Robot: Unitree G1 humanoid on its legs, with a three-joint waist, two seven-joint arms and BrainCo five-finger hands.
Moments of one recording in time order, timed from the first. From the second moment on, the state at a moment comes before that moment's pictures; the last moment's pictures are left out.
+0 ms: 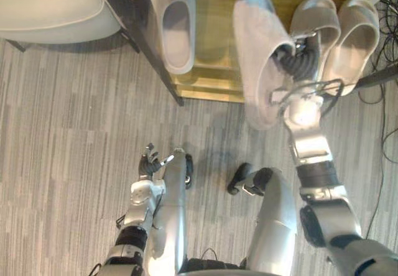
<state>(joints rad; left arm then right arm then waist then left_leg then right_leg) -0.23 0.06 0.08 0.63 -0.18 -0.15 0.13 -0.77 -0.31 -0.03 0.21 -0.16 -0.05 -0.37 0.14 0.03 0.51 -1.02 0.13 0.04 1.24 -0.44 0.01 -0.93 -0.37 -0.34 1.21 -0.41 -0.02</state>
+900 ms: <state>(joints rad) -0.27 -0.01 0.10 0.59 -0.30 -0.19 0.19 -1.24 -0.36 0.01 0.77 -0.17 0.07 -0.43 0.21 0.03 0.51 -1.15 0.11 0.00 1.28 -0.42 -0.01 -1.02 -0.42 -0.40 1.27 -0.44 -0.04</state>
